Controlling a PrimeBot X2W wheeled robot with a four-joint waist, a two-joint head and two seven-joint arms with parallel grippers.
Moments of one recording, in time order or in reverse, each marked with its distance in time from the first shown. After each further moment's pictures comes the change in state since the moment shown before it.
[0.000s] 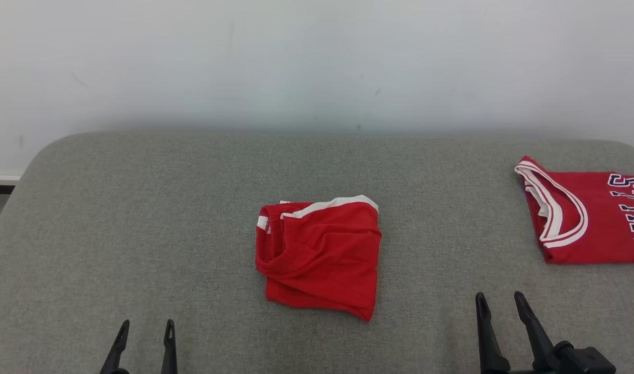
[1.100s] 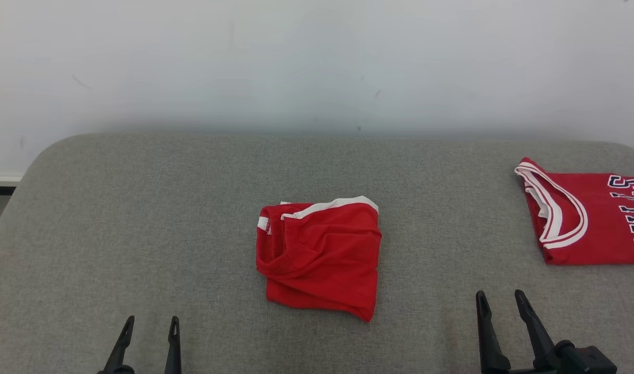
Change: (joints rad) left arm -0.008 0.005 -0.020 -0.003 0.000 0.000 0.000; right arm 0.000 -0.001 0.000 -0.009 -0.002 0.000 0.000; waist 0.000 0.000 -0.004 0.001
